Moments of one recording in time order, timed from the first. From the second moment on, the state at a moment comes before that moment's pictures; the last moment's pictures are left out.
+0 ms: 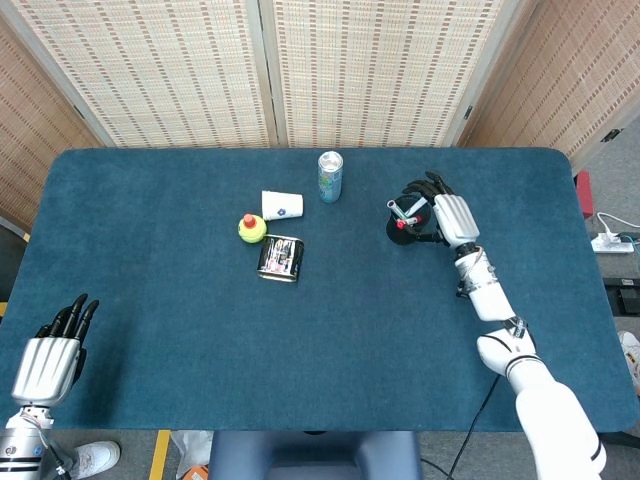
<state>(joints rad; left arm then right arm) -0.13 -1.21 -0.03 -1.62 1.46 1.44 0.41 0.85 -1.87 0.17 -0.30 -1.45 1.00 0.91</state>
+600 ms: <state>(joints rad) -0.11 -1.18 0.02 -1.61 1.59 1.49 0.35 0.52 -1.62 0.07 -0.98 -1.48 1.37 0.04</state>
